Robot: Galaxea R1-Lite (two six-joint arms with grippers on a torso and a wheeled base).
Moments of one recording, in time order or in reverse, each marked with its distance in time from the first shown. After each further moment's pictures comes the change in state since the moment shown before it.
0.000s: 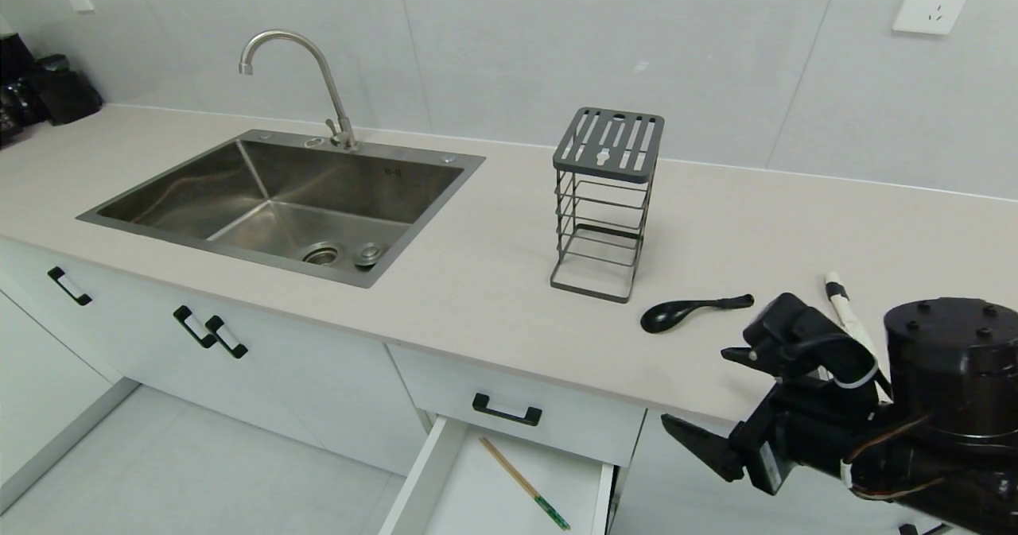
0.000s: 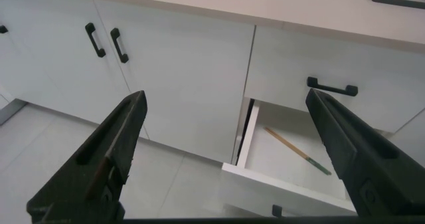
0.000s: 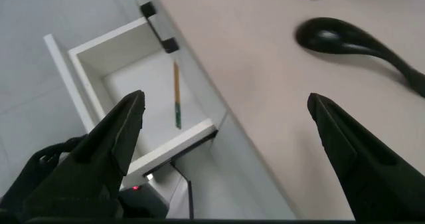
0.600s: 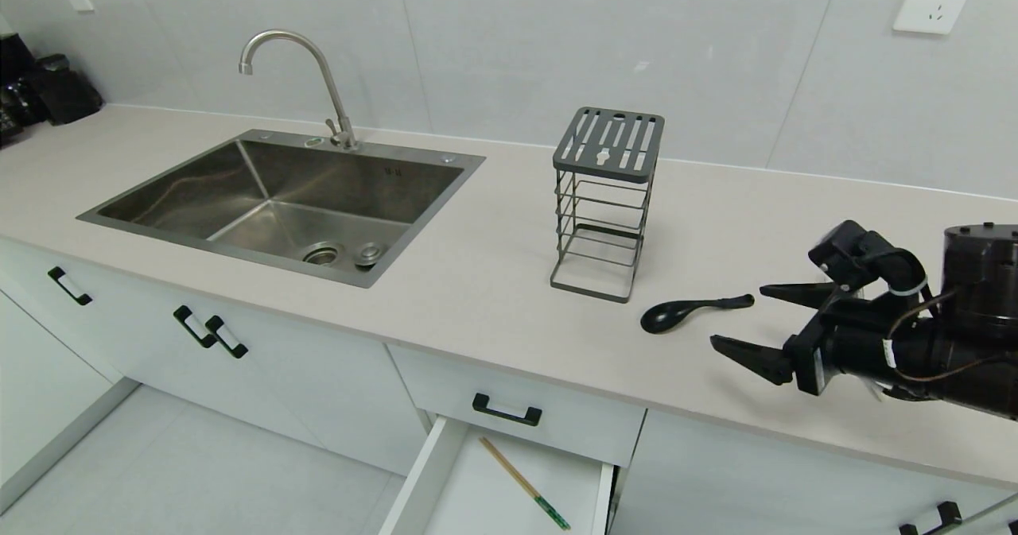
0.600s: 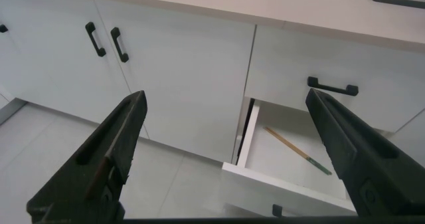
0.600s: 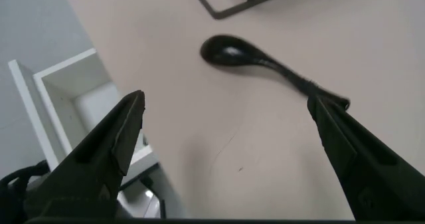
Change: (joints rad) left arm 0.000 0.000 0.001 0.000 0.000 0.000; right arm -0.392 0.061 -0.131 -0.003 0.387 -0.120
